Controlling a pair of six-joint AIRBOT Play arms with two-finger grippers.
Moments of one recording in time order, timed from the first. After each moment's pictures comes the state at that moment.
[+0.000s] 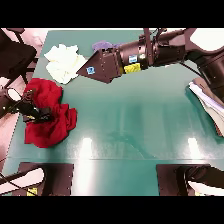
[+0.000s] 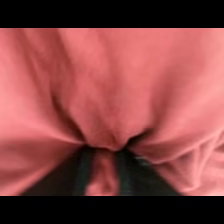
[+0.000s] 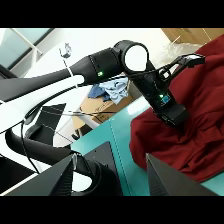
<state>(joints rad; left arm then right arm) 0.26 -1.27 0.84 1.36 -1.13 -1.54 0.61 -1.34 1.76 -0.58 1.14 1.31</state>
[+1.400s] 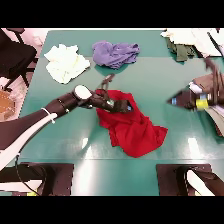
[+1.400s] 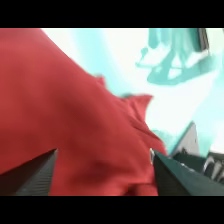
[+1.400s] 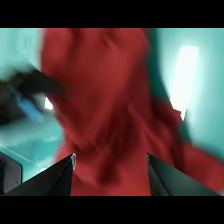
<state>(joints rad) -0.58 -1.46 1.12 0.50 -0.77 -1.30 -0.24 -0.84 0.86 -0.86 1.44 1.40</state>
